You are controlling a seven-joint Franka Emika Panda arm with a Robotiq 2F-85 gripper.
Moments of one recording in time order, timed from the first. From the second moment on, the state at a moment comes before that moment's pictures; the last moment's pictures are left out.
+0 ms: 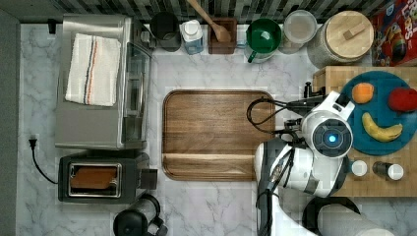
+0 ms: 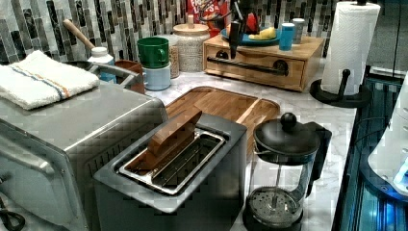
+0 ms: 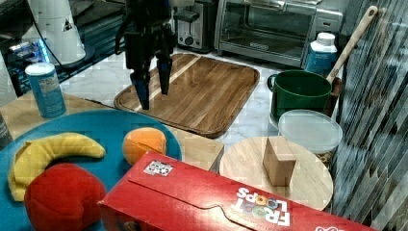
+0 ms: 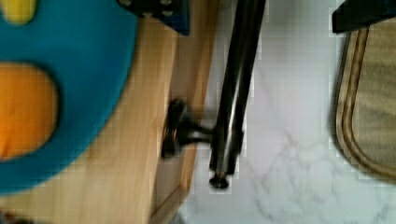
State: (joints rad) arm -0.27 0.15 -0.16 -2.28 -0.23 1.06 -1.19
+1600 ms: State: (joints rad) arm -0.31 0.28 -0.12 -2.26 -0.01 1.09 -1.12
